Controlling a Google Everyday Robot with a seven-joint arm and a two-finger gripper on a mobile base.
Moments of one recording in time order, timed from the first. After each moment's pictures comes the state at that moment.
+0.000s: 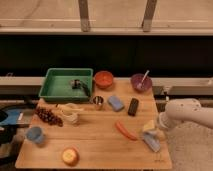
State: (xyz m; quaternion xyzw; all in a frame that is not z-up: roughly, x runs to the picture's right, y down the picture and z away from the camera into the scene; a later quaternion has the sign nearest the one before) arm 0.285 0.228 0.767 -0.24 0.17 0.72 0.63
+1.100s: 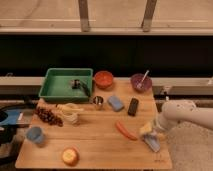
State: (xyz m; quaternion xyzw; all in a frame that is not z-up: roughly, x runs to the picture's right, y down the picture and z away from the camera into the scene) arm 0.270 0.244 0.773 -0.27 0.17 0.71 0.63
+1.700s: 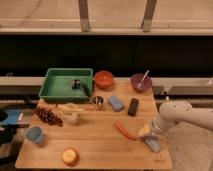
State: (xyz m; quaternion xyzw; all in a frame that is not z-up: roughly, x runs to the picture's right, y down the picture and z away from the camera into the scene) arm 0.264 0.260 0.784 -0.29 0.19 0.70 0.63
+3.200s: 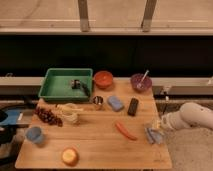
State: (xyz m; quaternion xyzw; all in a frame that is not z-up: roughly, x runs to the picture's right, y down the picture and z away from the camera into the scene) arm 0.280 0.207 0.768 -0.27 0.04 0.75 0.60
